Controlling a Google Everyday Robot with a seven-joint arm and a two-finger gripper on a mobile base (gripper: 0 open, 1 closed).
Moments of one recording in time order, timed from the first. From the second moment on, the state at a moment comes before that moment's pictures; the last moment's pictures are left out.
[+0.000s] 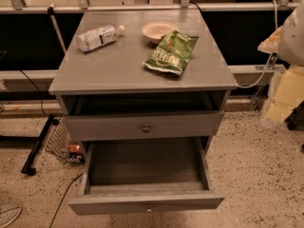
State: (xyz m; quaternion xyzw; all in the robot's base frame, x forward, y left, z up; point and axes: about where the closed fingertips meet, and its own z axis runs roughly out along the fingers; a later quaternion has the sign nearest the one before) arm 0.438 -0.216 0.978 -0.60 0.78 -0.04 0.16
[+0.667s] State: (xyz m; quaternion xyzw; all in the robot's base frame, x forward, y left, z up) arm 0.429 -0.227 0.950 -0.57 0.81 -0.03 0.13
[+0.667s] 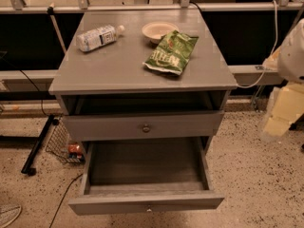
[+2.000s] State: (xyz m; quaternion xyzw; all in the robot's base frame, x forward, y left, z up) arm 0.400 -0.262 0.832 -0.46 0.89 -0.03 0.04
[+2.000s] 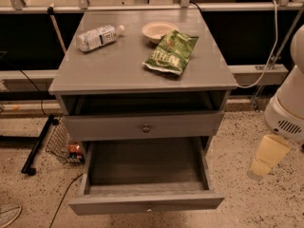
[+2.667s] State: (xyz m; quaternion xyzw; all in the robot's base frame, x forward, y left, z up) arm 0.388 -0.243 0.759 -0.43 0.90 0.03 0.02
